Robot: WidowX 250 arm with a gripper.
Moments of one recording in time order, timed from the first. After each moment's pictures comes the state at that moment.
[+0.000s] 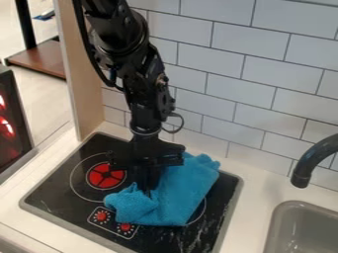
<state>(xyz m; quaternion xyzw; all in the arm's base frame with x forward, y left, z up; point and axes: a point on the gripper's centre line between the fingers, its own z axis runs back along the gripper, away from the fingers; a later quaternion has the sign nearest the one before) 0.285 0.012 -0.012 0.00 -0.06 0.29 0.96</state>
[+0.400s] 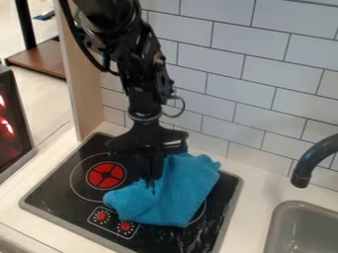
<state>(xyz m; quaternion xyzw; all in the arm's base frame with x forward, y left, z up) 0.282 -0.001 0.019 -0.03 -0.07 0.28 0.96</state>
